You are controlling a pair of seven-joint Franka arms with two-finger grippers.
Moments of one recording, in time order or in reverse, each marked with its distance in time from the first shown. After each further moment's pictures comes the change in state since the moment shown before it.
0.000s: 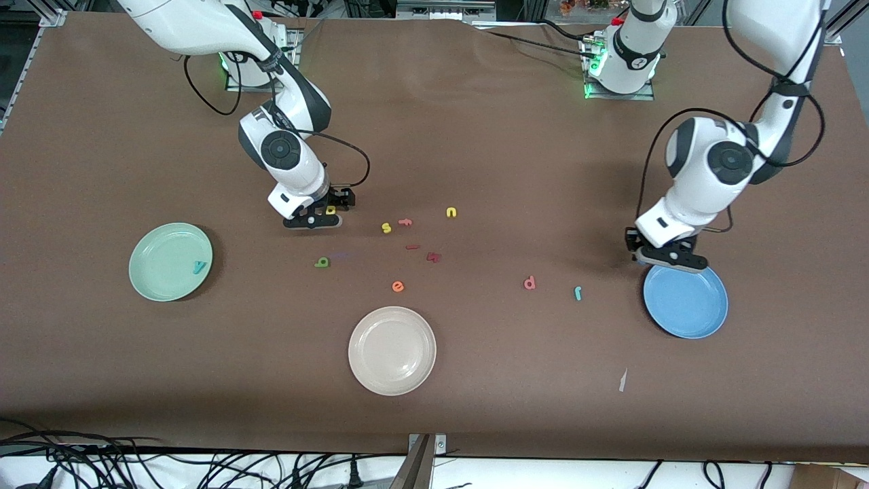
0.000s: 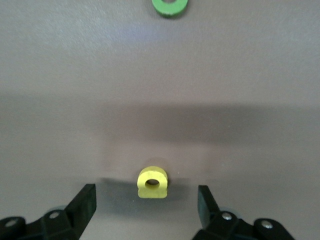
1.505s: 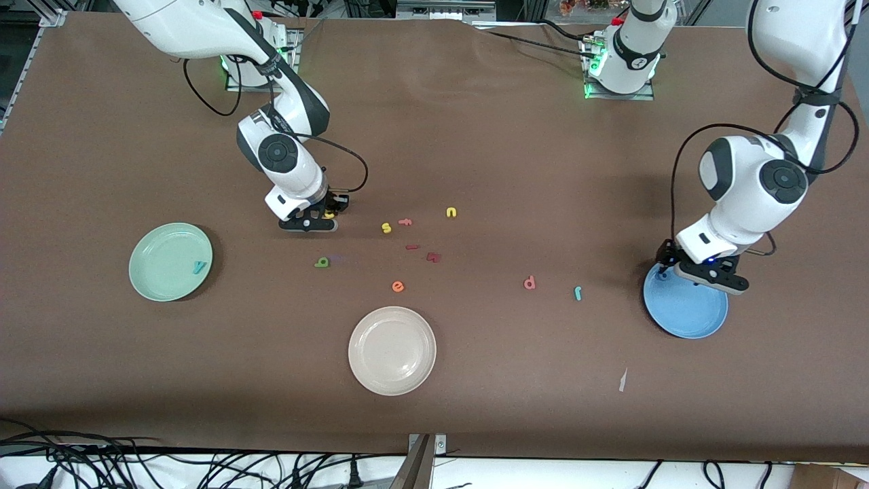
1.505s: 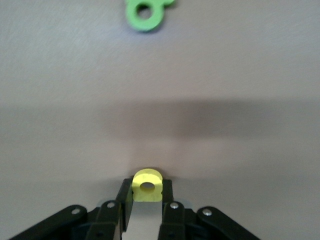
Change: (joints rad) left arm -0.064 0.091 0.112 0.116 -0.190 0.007 0.257; right arm -0.004 -0.014 -0.020 0.036 0.000 -0.056 0.063
